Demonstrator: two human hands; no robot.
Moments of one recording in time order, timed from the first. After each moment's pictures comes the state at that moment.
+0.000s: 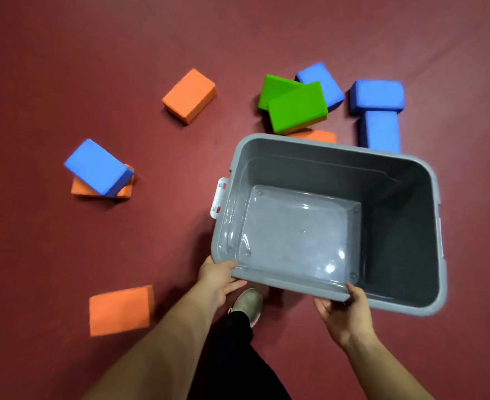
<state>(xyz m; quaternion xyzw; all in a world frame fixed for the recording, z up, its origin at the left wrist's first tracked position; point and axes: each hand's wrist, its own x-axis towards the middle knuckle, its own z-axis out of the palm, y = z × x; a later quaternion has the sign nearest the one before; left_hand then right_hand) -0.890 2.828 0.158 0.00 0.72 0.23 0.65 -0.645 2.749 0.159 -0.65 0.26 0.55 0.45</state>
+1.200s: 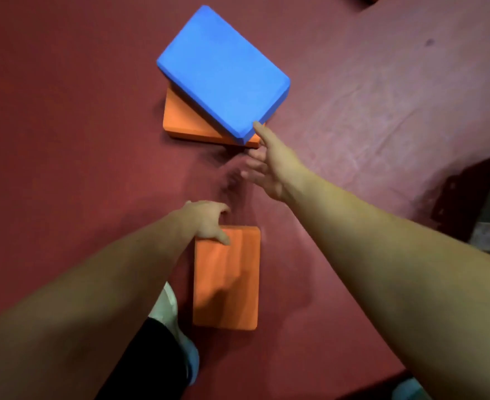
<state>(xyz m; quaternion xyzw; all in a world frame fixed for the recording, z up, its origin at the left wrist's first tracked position) -1.467 2.952 -0.251 0.64 0.53 -0.37 0.42 -1.299 3.030 -0.187 -0.60 -0.08 0.76 0.24</state>
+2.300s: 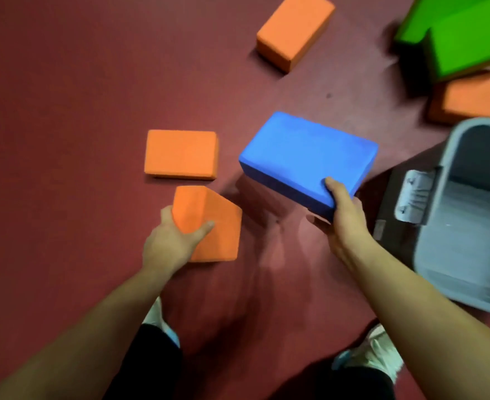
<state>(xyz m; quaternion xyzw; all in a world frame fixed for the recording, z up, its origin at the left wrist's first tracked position) -1.354 2.912 -0.021 0.42 0.84 -0.07 0.33 -1.056 2.949 -0.028 -0.71 -0.02 0.58 0.39</state>
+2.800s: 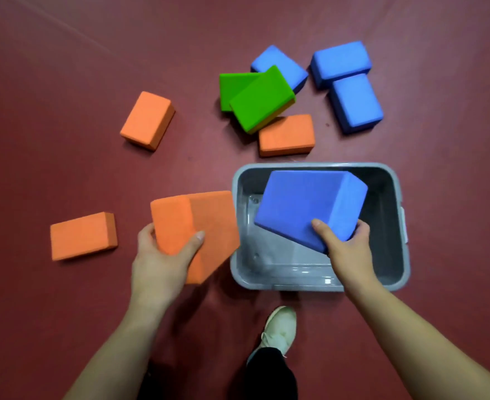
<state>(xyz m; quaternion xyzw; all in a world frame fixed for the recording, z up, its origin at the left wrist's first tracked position) -0.947 2.919 0.205 0.47 0.78 0.15 0.39 -0.667 2.843 0.154 -0.82 -0.12 0.42 0.37</state>
